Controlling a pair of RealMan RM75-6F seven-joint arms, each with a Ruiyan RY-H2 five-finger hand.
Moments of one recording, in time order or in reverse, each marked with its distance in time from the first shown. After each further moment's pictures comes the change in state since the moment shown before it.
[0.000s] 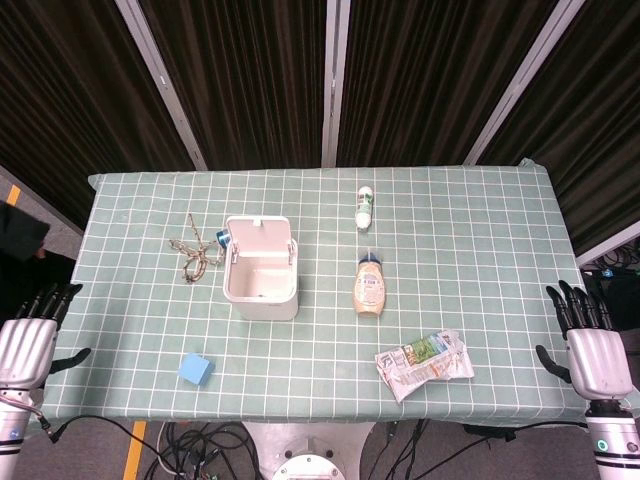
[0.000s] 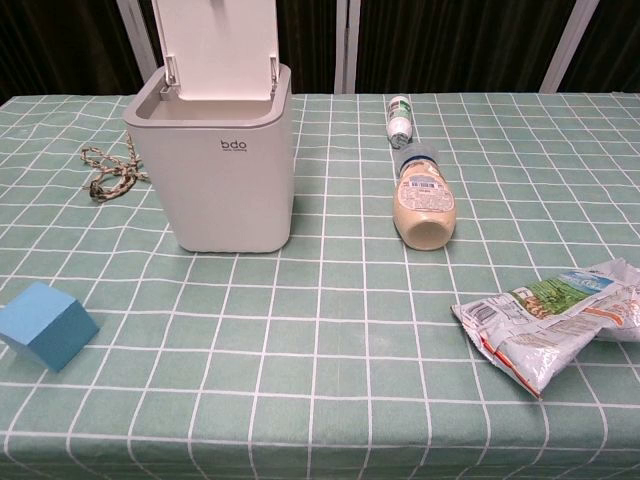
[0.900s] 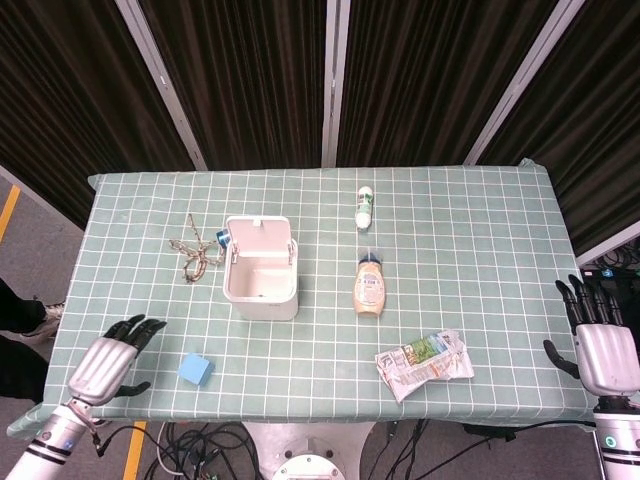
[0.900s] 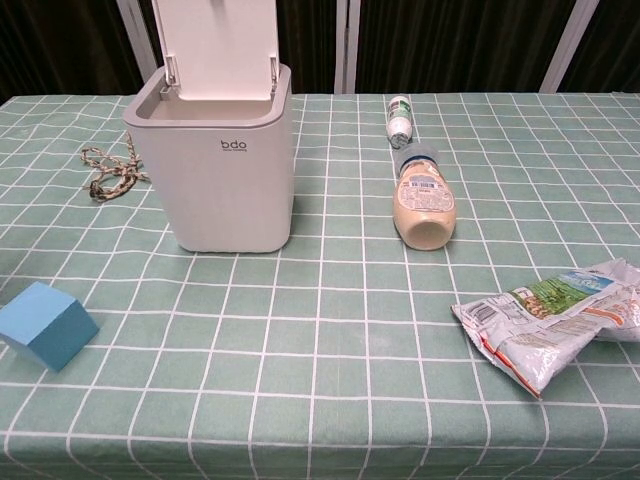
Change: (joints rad) left arm -0.095 -0.066 0.119 -0.040 0.180 -0.208 0.043; right arm 0.005 0.024 0.018 0.002 0.016 0.000 0.021
